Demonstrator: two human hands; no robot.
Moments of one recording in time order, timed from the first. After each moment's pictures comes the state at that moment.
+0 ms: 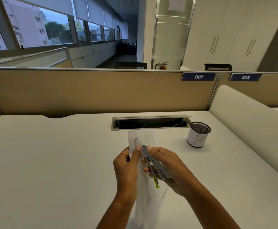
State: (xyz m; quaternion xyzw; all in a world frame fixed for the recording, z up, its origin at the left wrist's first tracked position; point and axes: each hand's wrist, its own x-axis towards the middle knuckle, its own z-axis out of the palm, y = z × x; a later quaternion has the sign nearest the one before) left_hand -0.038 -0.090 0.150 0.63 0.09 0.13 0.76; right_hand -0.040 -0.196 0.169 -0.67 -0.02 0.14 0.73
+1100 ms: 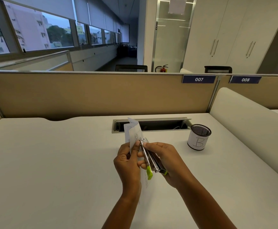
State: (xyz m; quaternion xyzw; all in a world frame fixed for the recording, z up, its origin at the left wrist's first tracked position) left_hand -0.024 -0.101 0.150 0.61 0.09 0.24 0.75; right_hand -0.027 -0.183 0.185 -0.63 -0.02 0.10 0.77
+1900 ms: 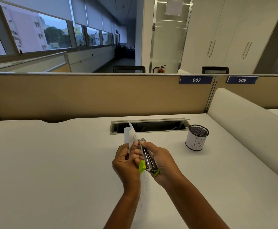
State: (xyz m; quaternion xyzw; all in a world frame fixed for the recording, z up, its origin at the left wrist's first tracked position) left_hand -0.013 -0.104 0.140 0.57 0.05 0.29 0.77; right_hand -0.019 -0.171 0.177 -0.53 0.08 0.10 0.84
